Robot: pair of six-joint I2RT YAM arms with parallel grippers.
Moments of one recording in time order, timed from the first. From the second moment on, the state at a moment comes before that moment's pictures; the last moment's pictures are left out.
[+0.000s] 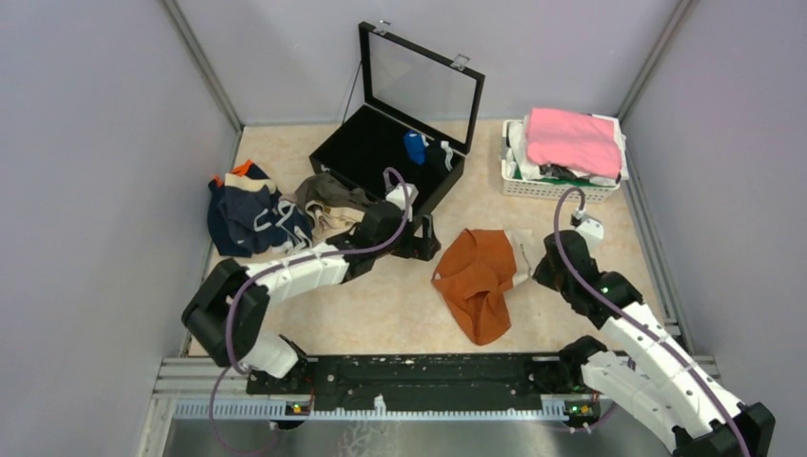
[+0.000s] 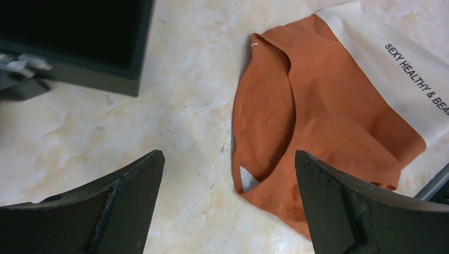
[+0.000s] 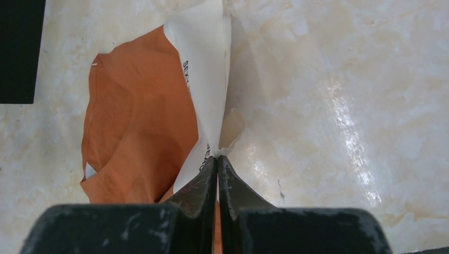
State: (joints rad) left arm -0.72 1.43 0.79 0.08 0.02 -0.49; right arm 0.48 0.74 0.61 -0.70 0.39 0.75
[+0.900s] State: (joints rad) left arm -0.91 1.82 0.97 0.15 -0.08 -0.37; right arm 0.48 0.67 0.63 -0.67 0.29 0.72
